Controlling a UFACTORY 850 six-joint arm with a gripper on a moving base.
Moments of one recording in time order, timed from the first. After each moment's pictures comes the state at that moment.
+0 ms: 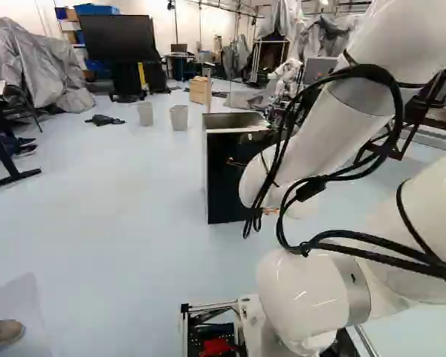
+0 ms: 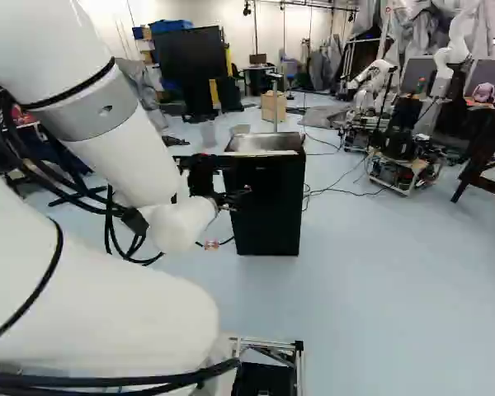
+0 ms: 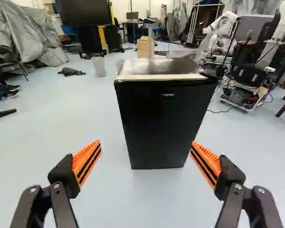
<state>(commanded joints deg) 0.0 16.0 -5.0 0.0 50.0 0.0</state>
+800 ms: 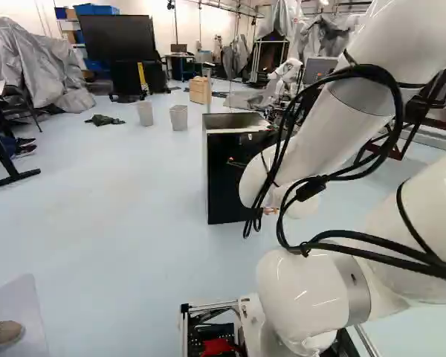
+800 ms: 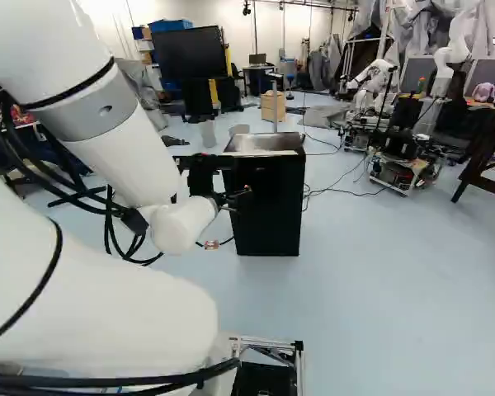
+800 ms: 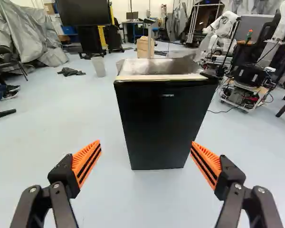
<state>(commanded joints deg) 0.0 16.0 -5.0 0.0 50.0 0.0</state>
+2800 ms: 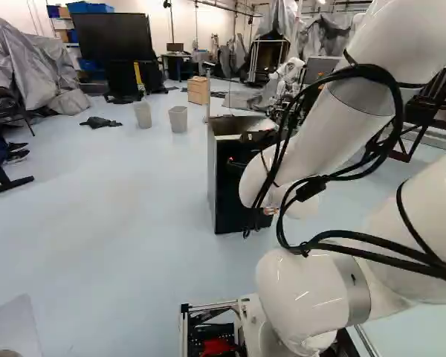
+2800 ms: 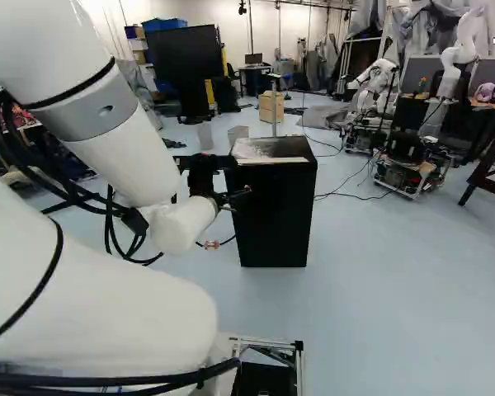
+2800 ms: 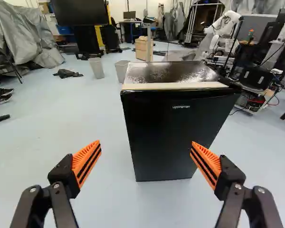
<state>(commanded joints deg) 0.0 16.0 -5.0 0.0 50.0 0.0</state>
